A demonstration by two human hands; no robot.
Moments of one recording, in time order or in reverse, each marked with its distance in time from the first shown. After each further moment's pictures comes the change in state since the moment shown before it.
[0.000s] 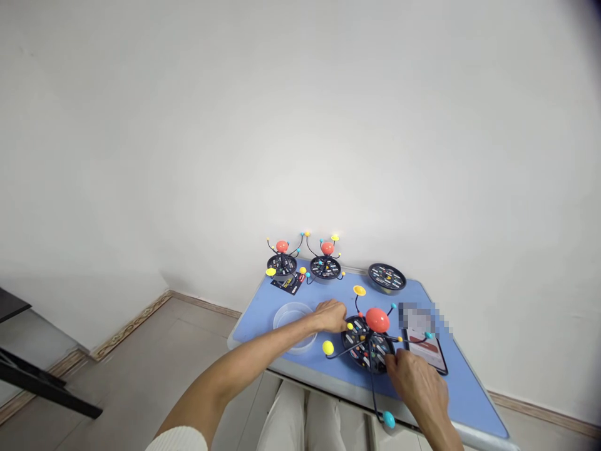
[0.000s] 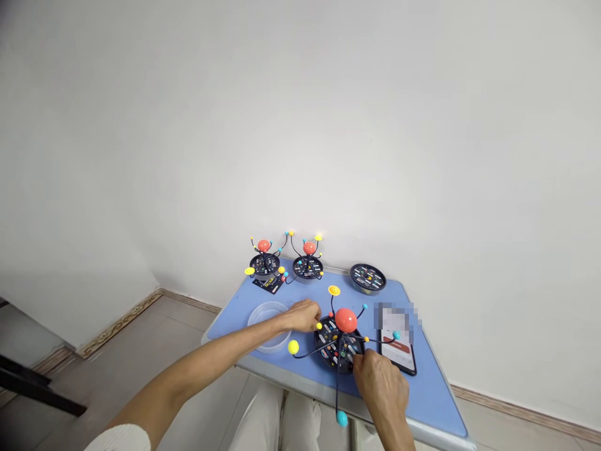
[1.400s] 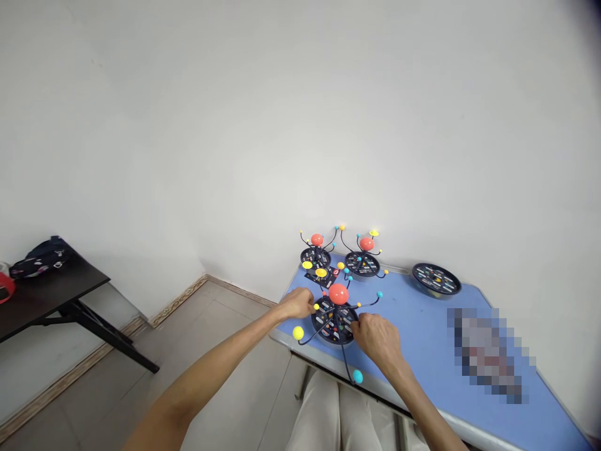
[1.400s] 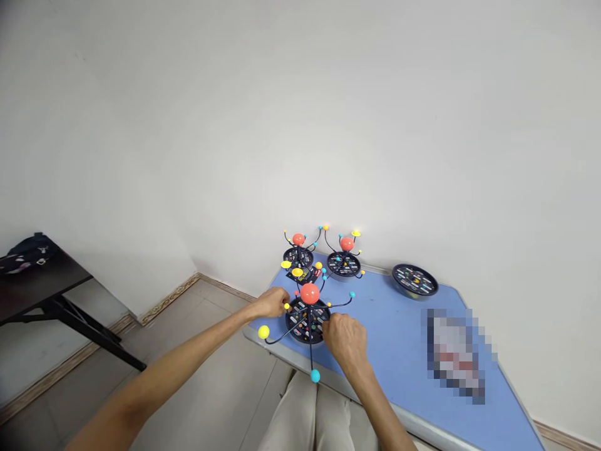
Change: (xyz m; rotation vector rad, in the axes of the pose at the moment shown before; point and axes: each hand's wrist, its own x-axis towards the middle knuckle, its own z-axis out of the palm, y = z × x) left_hand -0.080 -0.153 0.008 -0.149 0.081 -0.255; right_hand 0.008 -0.135 0.001 -0.026 0.044 -0.380
